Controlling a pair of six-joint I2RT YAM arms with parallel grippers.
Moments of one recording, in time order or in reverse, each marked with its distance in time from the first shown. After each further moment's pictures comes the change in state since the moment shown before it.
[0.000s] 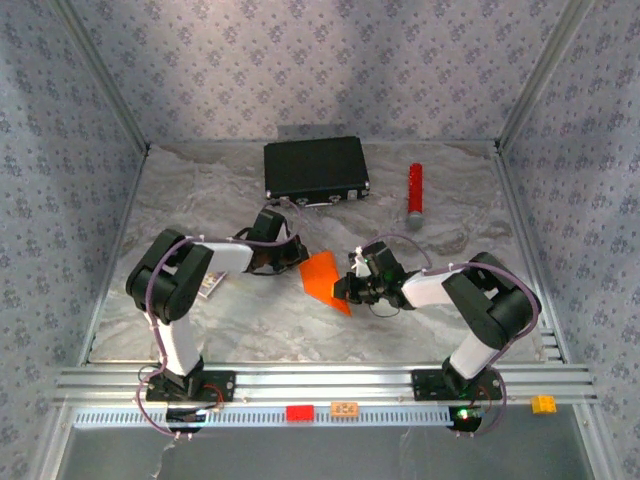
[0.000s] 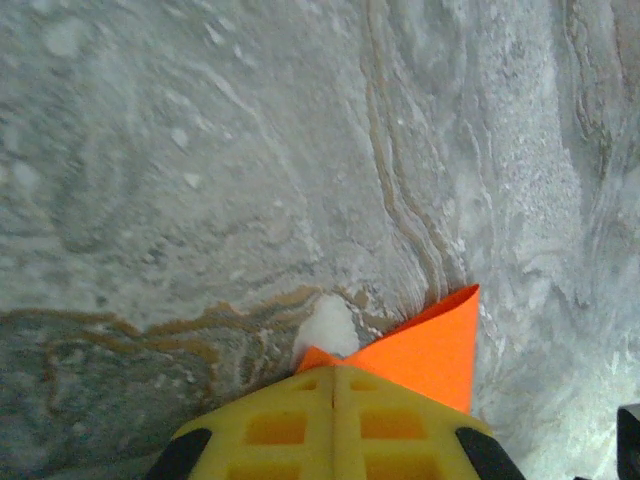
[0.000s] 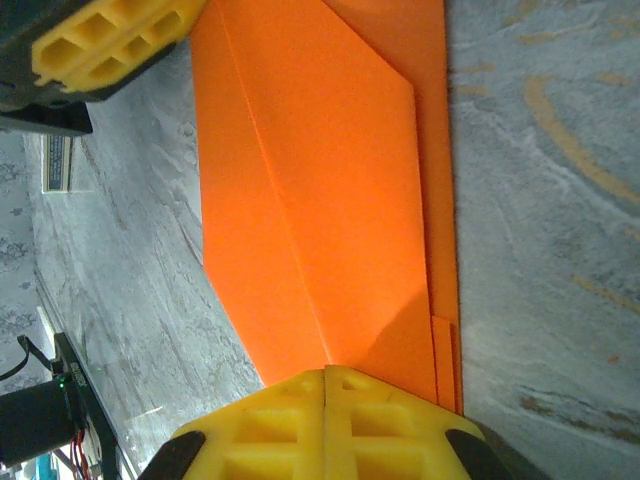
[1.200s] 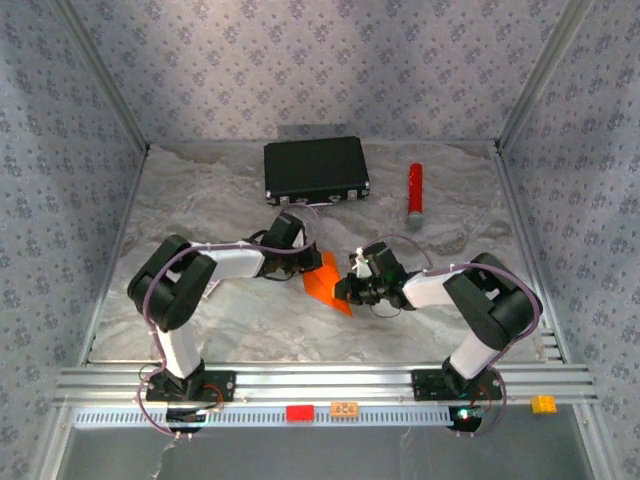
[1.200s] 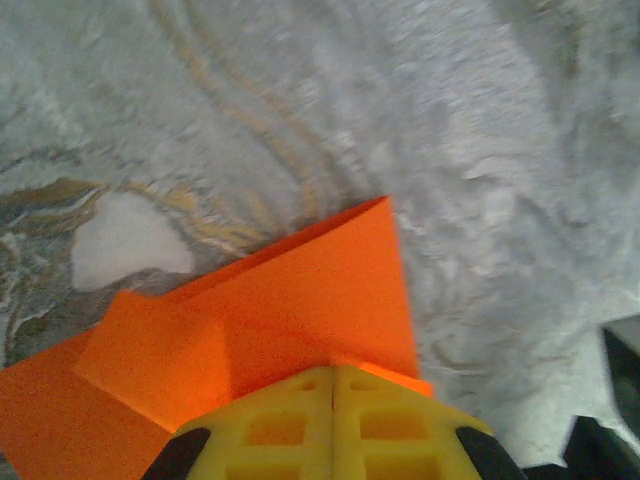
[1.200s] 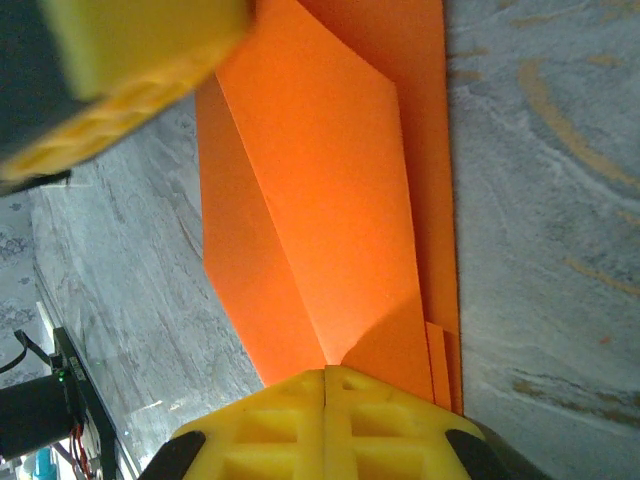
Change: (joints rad) left arm -0.136 -0.018 0.027 -0.053 -0.058 0.061; right arm -0.001 -0.007 -0.006 -0.005 -0.008 -0.007
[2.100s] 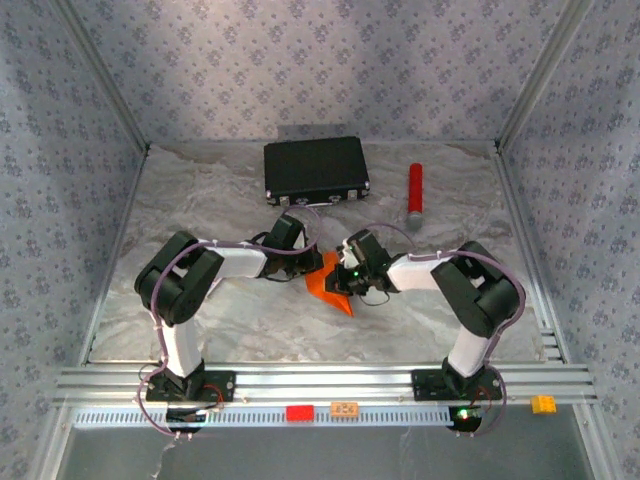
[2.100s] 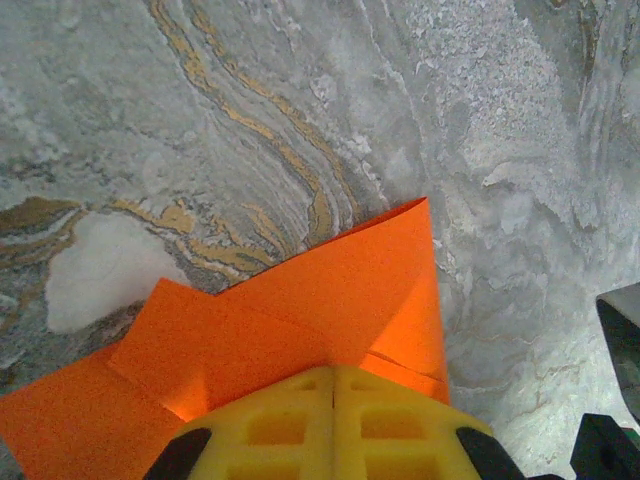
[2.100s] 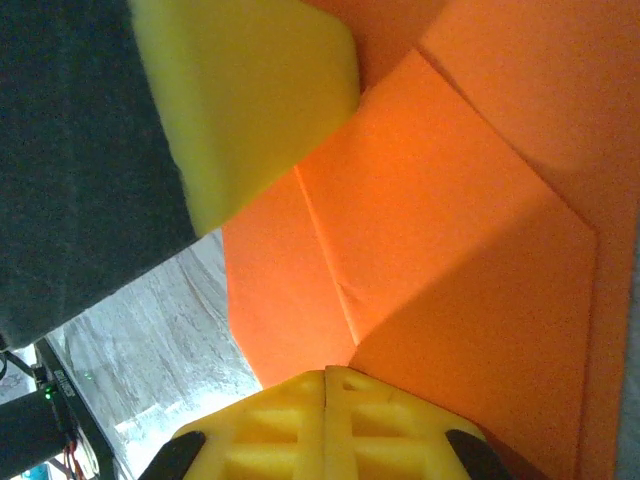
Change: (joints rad) left arm 0.007 0.038 -0.005 0.061 0.027 -0.006; right arm 0.020 0.102 0.209 -0.210 0.001 -0.038
